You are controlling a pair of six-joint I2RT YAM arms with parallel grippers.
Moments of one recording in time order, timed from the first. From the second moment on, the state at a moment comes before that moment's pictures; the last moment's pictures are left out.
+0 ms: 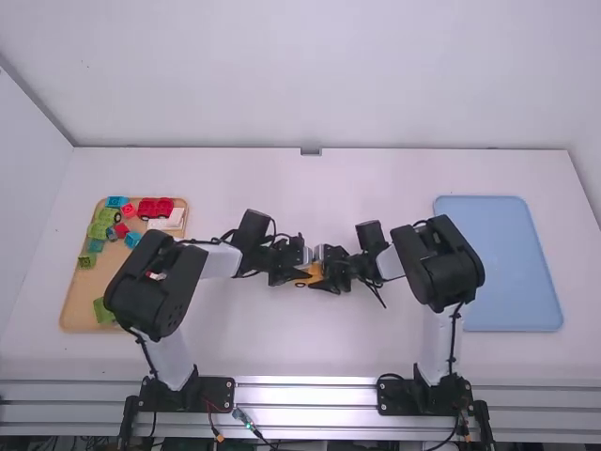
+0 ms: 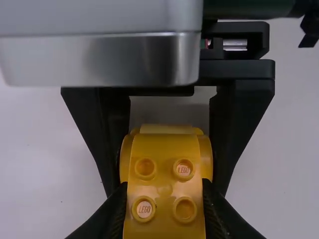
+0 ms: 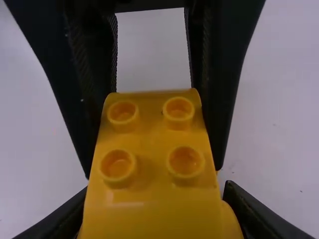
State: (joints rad) left arm -0.35 1.86 0.77 0.09 0.81 0.93; right arm 0.33 2.11 0.74 0.34 -1.01 -0.94
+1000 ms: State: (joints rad) left arm -0.35 1.86 0.76 0.13 0.81 0.91; right arm 0.33 2.11 0.74 0.34 -1.00 -0.94
